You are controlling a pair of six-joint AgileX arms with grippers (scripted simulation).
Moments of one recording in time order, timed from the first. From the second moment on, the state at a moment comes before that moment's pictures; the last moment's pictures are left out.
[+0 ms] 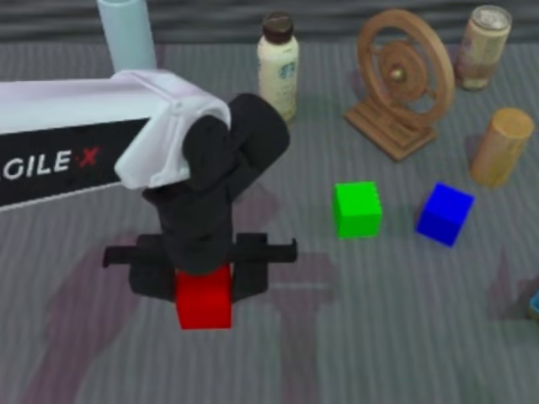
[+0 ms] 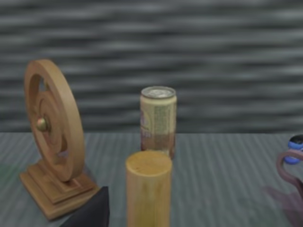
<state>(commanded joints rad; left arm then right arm) -0.71 1.81 1.24 -0.99 -0.01 -0.70 0.00 0.00 0.00 0.00 0.00 0.00</state>
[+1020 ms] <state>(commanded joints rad) -0.74 1.89 1.04 -0.70 -0.01 -0.73 0.00 0.00 0.00 0.00 0.00 0.00</state>
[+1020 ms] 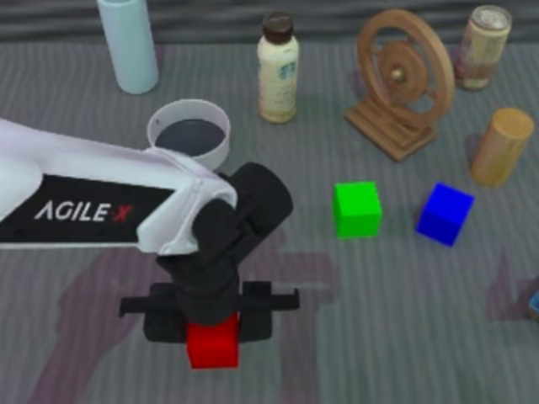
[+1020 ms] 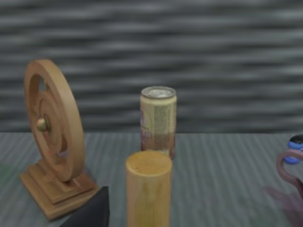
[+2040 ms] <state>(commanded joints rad) -0.74 1.89 1.04 -0.70 -0.01 -0.73 0.00 0.00 0.00 0.00 0.00 0.00</state>
